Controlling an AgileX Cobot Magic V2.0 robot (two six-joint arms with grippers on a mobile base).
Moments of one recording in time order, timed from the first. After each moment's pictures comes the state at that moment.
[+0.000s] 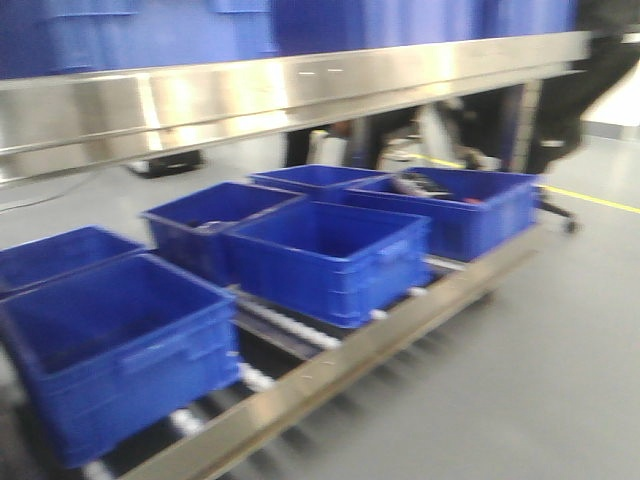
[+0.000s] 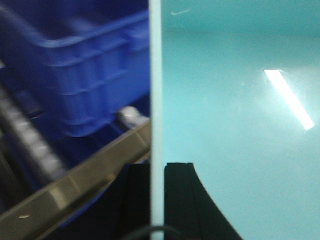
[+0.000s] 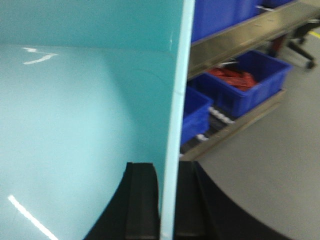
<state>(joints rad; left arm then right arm) -0.40 1.42 -1.62 0.44 0.83 -0.58 0.52 1.53 -1.78 -0.50 0.90 0.56</state>
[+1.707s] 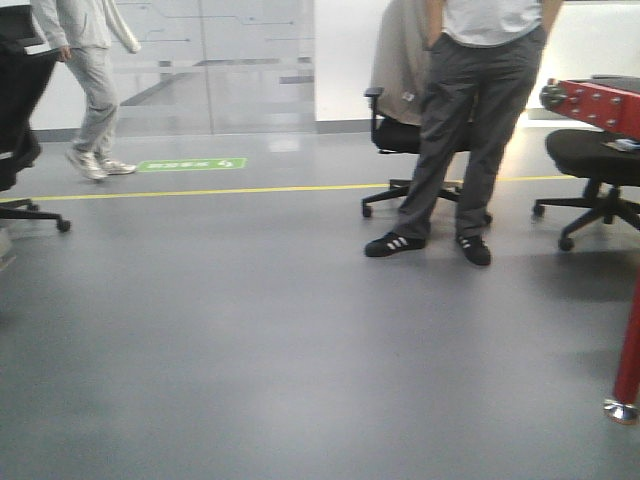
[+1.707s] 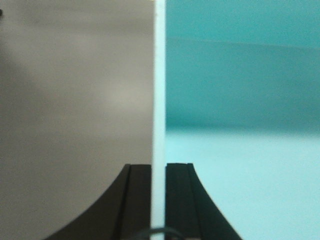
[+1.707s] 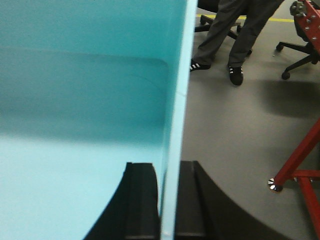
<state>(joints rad) -0.40 1.42 -1.62 0.41 0.83 -0.58 0.53 1.53 -1.78 -0.55 0.96 0.56</state>
